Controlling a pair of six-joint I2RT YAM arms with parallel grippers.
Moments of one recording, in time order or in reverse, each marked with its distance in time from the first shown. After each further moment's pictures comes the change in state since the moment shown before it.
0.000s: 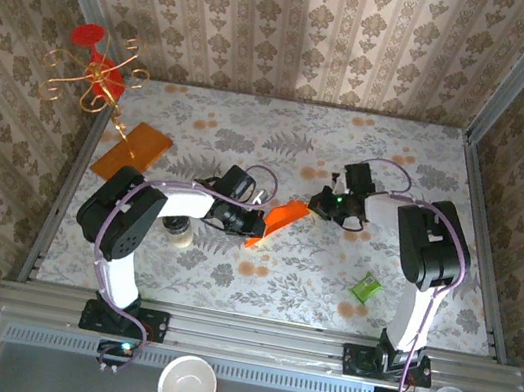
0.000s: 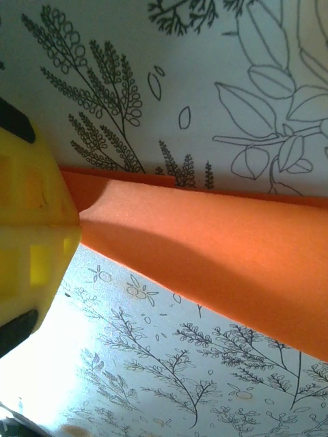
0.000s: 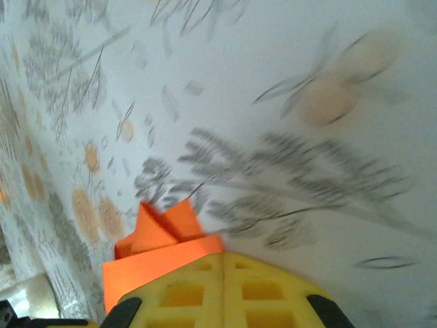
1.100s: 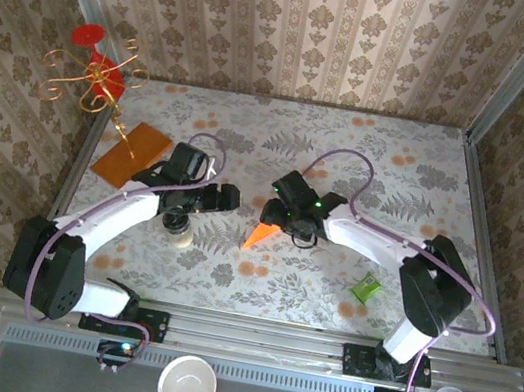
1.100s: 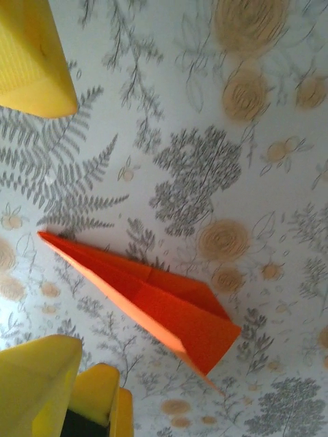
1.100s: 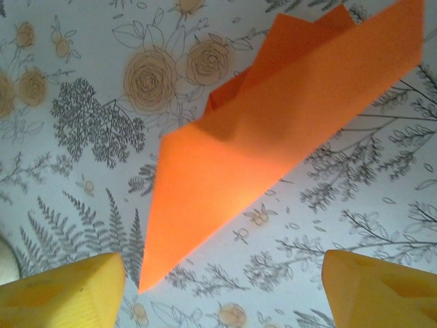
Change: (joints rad) left arm 0.217 -0.484 -0.074 -0.240 -0.196 -0.021; right arm 0.538 -0.223 0.163 -0.484 0.641 0.288
